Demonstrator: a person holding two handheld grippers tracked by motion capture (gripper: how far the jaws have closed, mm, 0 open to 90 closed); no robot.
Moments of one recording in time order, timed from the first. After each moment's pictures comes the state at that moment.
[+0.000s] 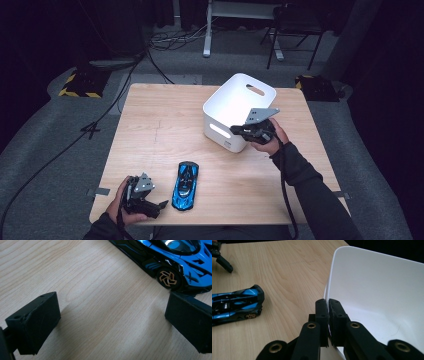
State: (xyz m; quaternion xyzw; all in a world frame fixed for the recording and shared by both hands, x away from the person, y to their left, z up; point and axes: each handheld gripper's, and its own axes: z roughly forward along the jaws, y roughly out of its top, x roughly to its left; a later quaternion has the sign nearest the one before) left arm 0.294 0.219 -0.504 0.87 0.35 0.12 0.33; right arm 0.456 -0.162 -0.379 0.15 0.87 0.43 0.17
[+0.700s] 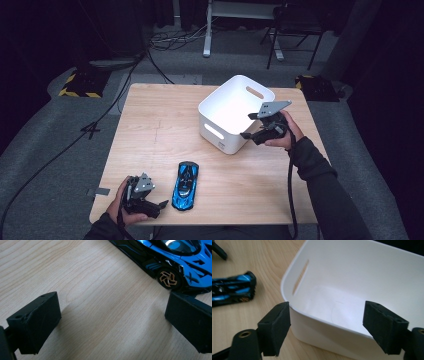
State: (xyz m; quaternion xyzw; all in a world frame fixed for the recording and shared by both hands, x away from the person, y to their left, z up) left arm 0.294 0.219 -0.504 0.87 0.35 0.12 0.33; right arm 0.473 -0.197 -0.366 0.15 0.89 0.40 0.17
